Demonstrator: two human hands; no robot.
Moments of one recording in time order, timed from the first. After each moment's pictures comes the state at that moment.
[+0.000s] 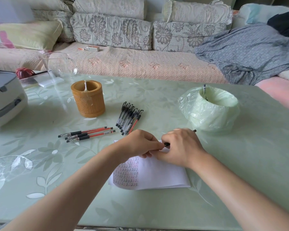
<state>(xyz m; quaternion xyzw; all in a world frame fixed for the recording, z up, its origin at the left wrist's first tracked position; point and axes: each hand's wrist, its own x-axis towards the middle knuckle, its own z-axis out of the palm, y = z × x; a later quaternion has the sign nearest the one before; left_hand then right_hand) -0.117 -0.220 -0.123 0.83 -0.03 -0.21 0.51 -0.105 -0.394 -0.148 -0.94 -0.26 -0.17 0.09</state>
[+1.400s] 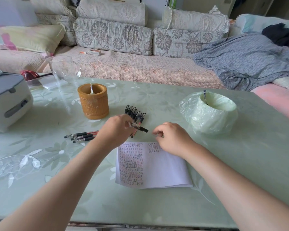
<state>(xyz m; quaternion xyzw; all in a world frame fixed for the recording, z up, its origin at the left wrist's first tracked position) -0.088 -0.151 -0.130 0.95 -0.06 0.10 0.27 -0.085 -0.364 -0.131 -0.96 -0.17 -0.02 0.20</state>
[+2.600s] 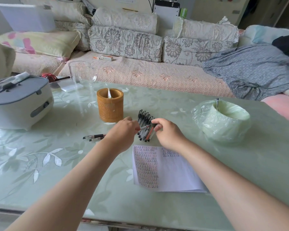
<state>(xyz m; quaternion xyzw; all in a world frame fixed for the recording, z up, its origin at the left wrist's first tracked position) -0.098 -0.118 -0.123 0.97 -0.13 0.11 0.19 -0.069 -0.305 -0.125 -0.92 -0.12 0.02 0.36</state>
